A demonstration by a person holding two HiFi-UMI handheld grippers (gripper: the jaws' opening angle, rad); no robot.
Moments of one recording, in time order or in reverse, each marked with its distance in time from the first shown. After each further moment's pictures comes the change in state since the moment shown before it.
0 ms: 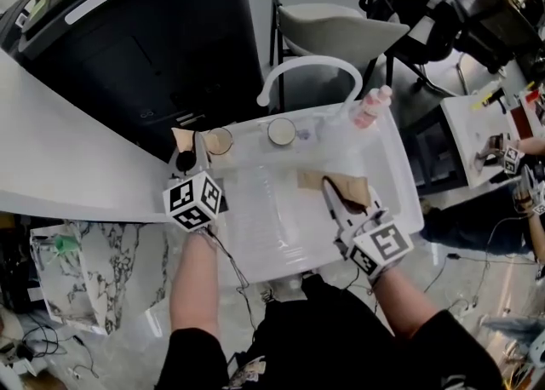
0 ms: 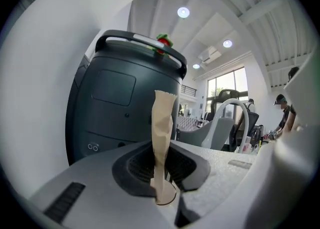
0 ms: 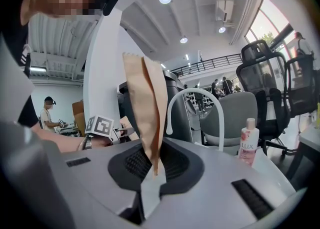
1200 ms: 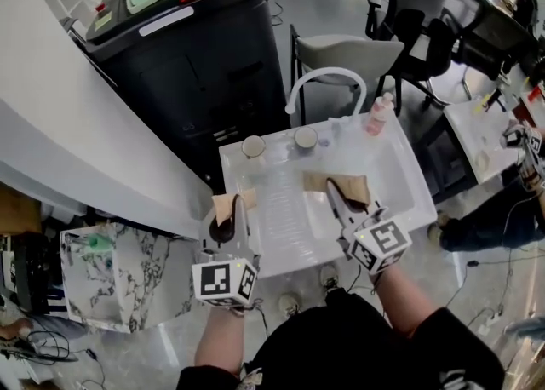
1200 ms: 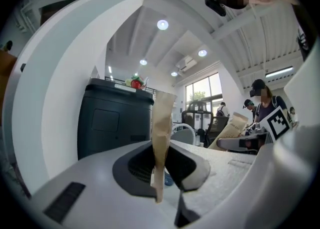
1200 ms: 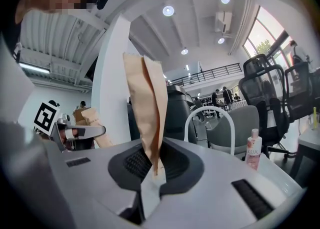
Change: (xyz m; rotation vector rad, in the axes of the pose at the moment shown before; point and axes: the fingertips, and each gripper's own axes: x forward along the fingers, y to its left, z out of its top) left arm -0.229 -0.067 0.076 0.136 -0.083 -0.223; right arm -0.035 0.090 0.037 -0.024 -0.131 -0.008
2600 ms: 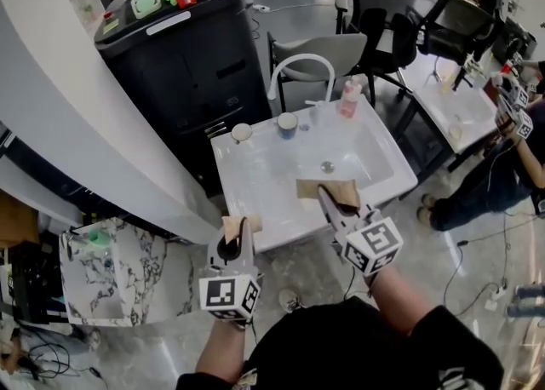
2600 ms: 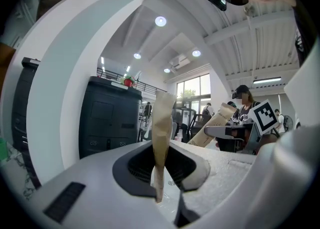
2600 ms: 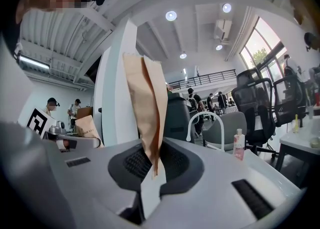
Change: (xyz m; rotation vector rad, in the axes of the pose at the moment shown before) left arm -0.150 -0.053 -0.027 -0.041 0.062 -0.128; right arm -0.117 0.095 0.000 -0.026 -0.020 -0.070
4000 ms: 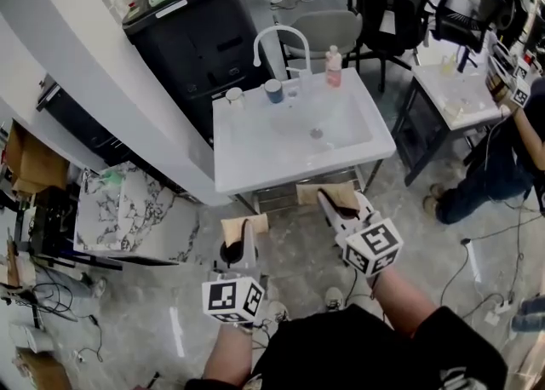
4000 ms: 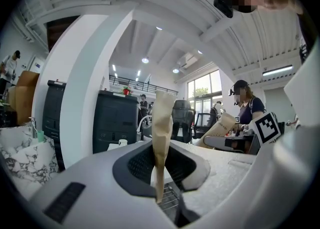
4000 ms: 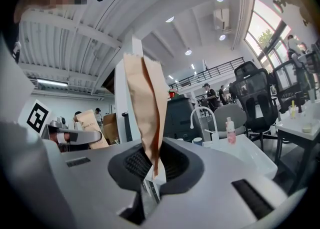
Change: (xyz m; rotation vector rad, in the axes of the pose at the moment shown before) left arm -0.143 -0.248 -0.034 0.011 -0.018 0.192; right arm -0.256 -0.023 -0.030 0.085 0.006 0.194
